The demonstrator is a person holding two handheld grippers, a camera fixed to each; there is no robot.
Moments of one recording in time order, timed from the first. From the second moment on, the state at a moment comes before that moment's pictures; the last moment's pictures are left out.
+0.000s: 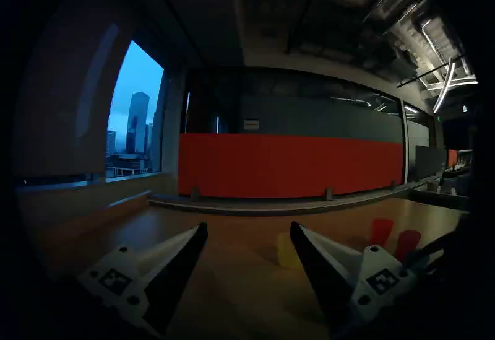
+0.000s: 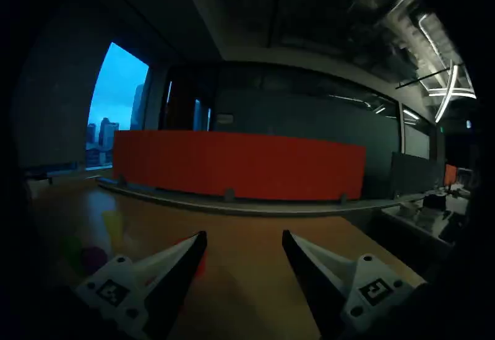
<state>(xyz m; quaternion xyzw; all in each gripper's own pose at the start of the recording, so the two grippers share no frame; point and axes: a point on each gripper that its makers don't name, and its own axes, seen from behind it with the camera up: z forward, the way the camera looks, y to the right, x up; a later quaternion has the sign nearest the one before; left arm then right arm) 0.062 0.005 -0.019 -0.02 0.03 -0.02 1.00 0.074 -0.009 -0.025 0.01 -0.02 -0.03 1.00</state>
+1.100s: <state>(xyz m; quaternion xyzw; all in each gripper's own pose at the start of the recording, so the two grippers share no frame) 0.008 0.000 -0.003 -0.01 0.01 -0.01 1.00 0.069 0.004 -0.038 -0.02 -0.02 -0.01 1.00</state>
